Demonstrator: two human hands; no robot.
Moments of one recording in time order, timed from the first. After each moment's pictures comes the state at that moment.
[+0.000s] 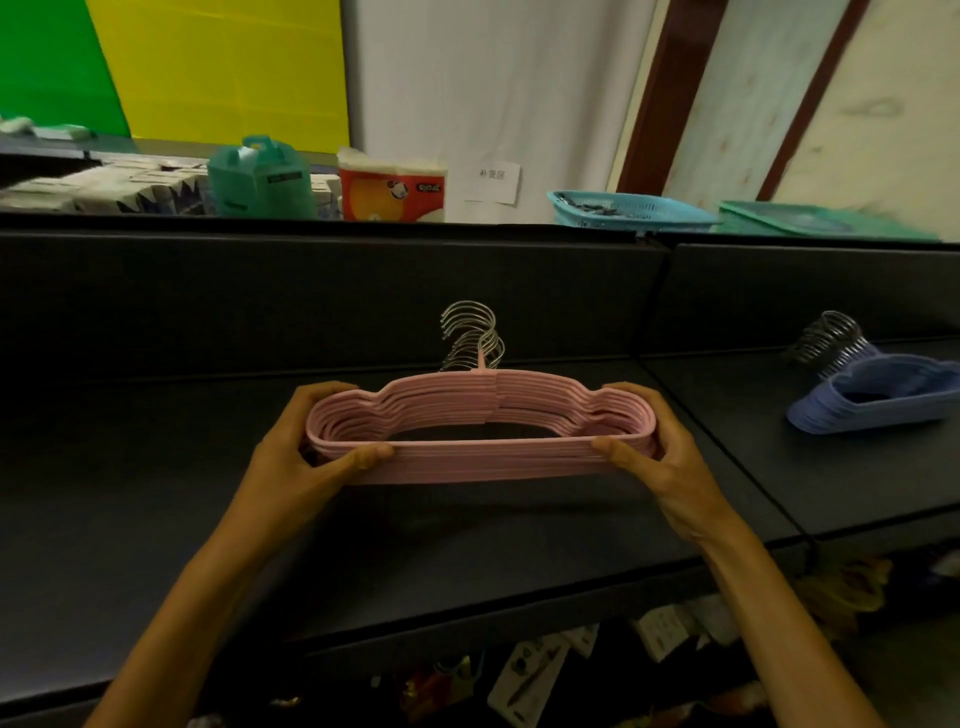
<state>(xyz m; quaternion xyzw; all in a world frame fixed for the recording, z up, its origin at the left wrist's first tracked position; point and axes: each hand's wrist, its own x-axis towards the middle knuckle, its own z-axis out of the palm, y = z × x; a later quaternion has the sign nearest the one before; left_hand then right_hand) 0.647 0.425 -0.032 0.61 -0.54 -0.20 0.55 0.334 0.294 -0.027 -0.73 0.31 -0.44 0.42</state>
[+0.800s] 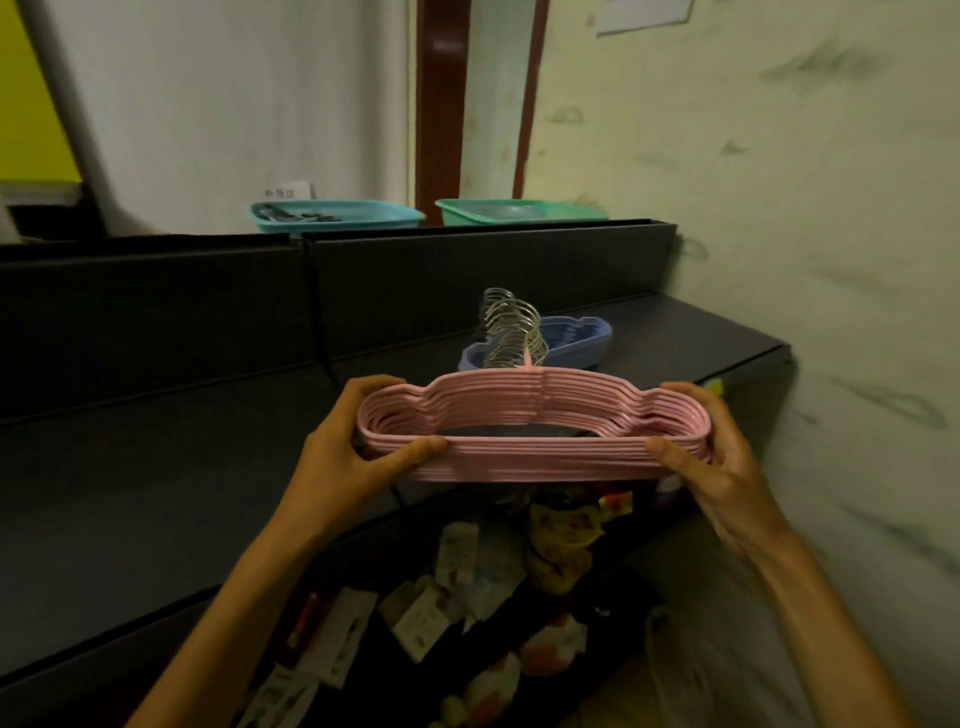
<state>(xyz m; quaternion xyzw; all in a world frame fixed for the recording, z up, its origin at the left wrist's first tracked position) 0.248 0.299 -0.005 0.44 -0.66 -0.29 0.53 -0.089 0.294 -0.005 -0.65 0.41 -0.57 0.30</state>
